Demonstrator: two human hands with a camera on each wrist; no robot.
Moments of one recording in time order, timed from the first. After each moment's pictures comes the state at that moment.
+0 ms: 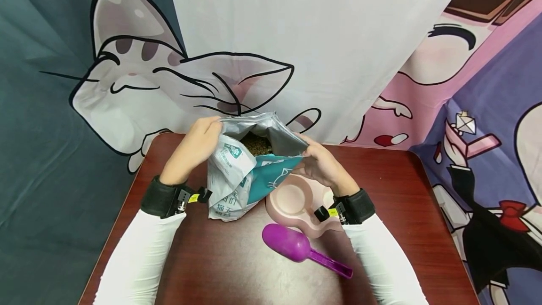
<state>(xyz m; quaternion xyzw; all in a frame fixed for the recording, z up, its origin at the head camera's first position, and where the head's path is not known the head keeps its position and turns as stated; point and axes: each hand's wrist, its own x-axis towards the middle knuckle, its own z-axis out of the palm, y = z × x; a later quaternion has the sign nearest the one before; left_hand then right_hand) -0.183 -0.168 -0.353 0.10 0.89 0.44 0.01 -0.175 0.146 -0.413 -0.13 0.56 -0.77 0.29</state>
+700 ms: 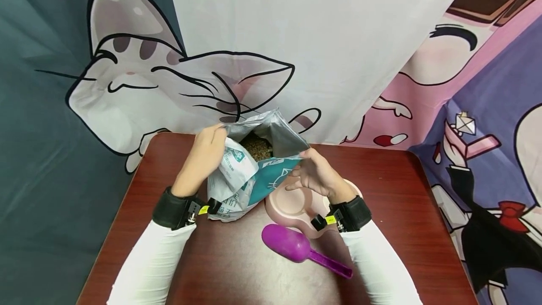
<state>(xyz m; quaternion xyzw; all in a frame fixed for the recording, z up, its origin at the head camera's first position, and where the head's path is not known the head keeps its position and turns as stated) -0.169 -0.156 -0.374 0.06 0.88 0.47 -0.02 -0.164 0.143 -0.429 -0.07 0.50 -0.79 0.34</state>
